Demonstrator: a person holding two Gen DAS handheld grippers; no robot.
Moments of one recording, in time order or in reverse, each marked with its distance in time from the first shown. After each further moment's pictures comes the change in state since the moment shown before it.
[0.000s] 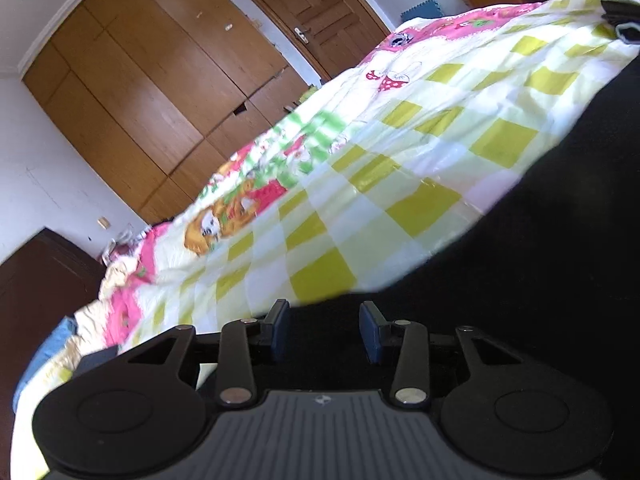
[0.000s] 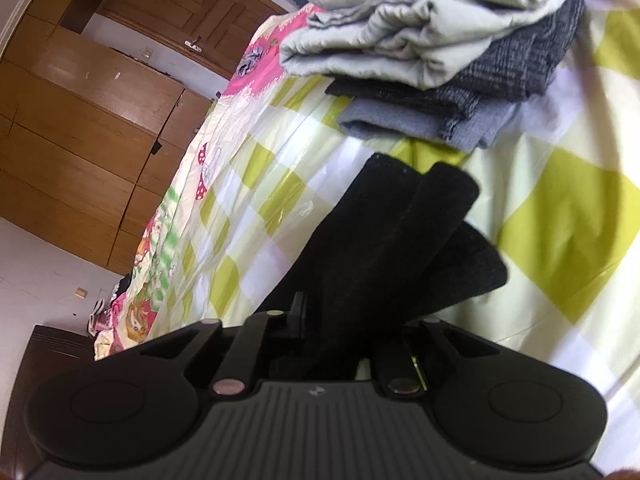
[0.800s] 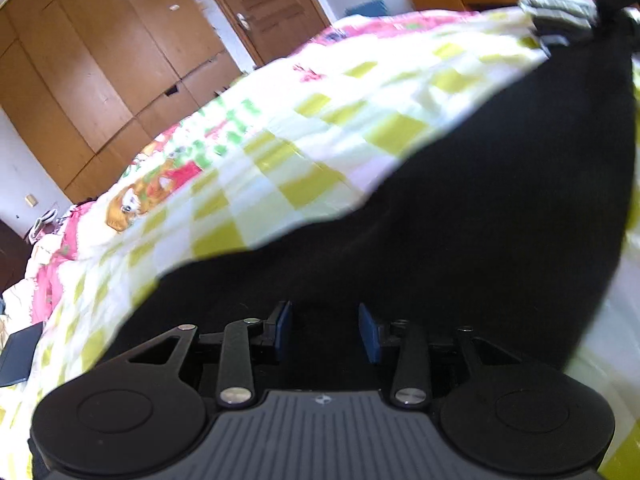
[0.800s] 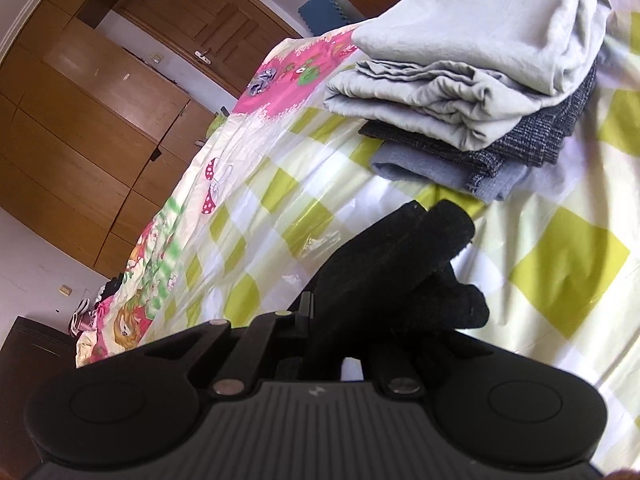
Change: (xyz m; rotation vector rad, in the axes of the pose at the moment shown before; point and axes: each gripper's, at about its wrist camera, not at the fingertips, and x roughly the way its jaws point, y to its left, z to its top) left arm -0.034 -0.019 -0.006 -0.038 0.007 -0.228; right arm -0.025 0.037 -0.003 -0.098 -0.097 -0.061
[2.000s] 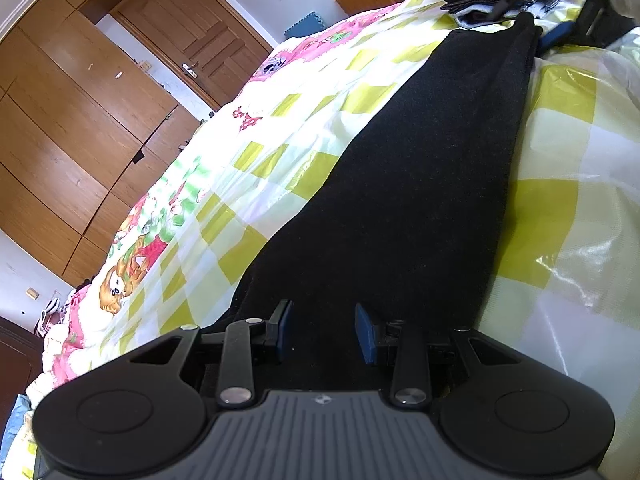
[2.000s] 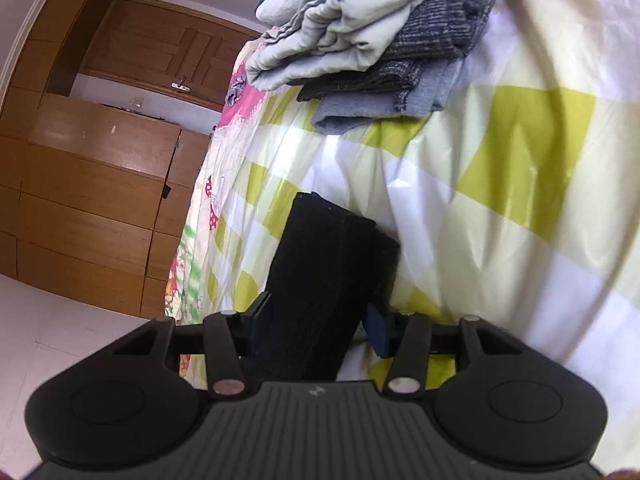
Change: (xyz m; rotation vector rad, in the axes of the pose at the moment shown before) left arm -0.001 -0.076 0.019 0.269 -0.037 -0.001; right arm 0.014 -0.055 -0.022 0.301 0.028 0.131
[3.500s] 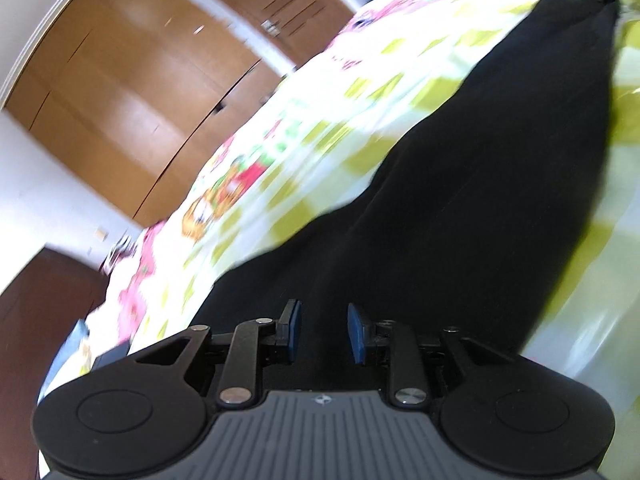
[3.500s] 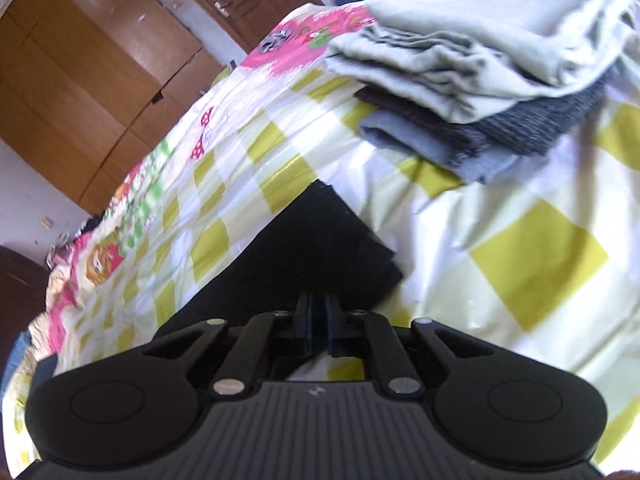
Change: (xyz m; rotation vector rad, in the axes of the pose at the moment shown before) left arm -0.021 0.049 -0.061 -0.075 0.097 0.213; right arm -0.014 0.043 -0.001 -0.443 0.068 -0.190
